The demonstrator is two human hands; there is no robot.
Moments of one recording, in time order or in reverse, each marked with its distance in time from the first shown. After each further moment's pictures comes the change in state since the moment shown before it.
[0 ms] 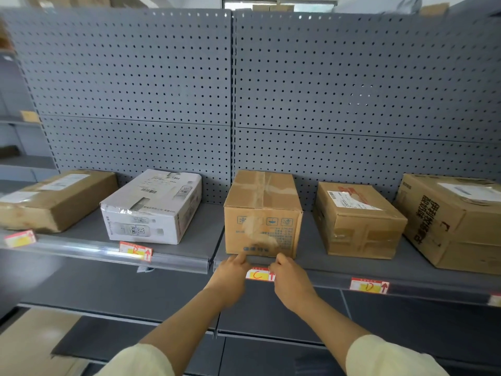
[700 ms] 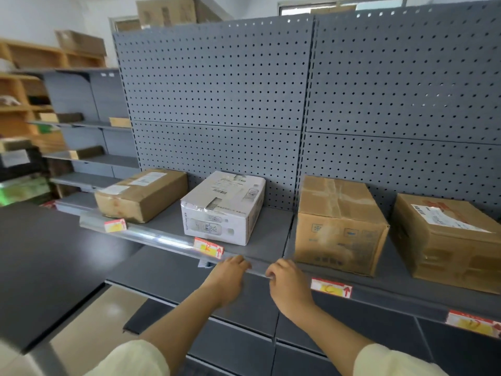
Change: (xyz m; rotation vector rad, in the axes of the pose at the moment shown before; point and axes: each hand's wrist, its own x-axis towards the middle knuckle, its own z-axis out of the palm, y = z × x) left_hand -0.074 -0.139 -0.015 -0.096 0.042 -0.177; right_hand 0.044 -0.144 0.037 0.323 0.128 -0.130
